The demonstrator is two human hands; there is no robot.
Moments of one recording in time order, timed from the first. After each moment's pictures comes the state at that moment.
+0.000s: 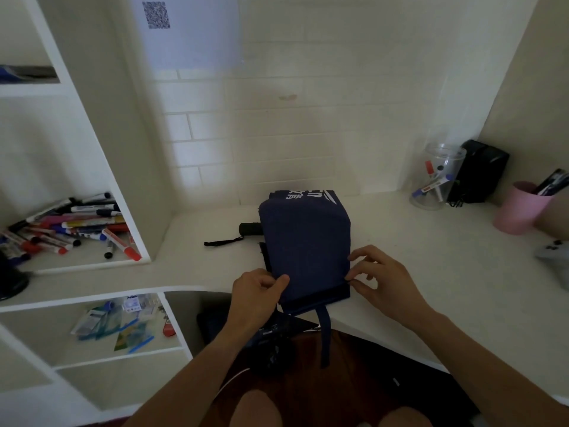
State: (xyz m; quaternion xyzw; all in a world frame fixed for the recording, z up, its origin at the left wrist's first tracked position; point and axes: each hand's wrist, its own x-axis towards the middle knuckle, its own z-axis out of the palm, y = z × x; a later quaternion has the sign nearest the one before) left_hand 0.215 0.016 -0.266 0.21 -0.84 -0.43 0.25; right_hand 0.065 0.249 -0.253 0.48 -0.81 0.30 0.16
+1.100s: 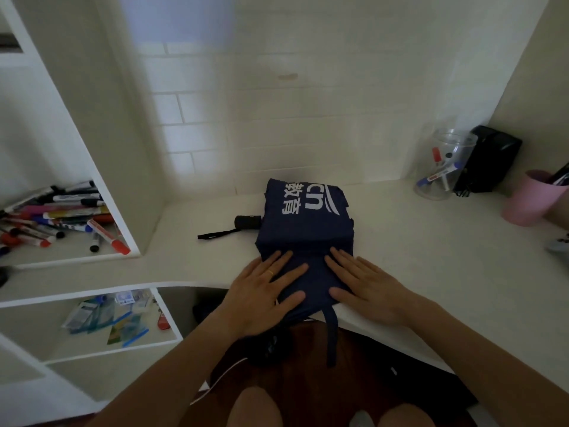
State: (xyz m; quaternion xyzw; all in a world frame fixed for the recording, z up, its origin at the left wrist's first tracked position) left_hand 0.196 -0.013 -0.294 -0.01 -1.00 -0.03 0.08; right_hand 0.056 0.222 -0.273 0.48 -0.87 0.01 -0.08
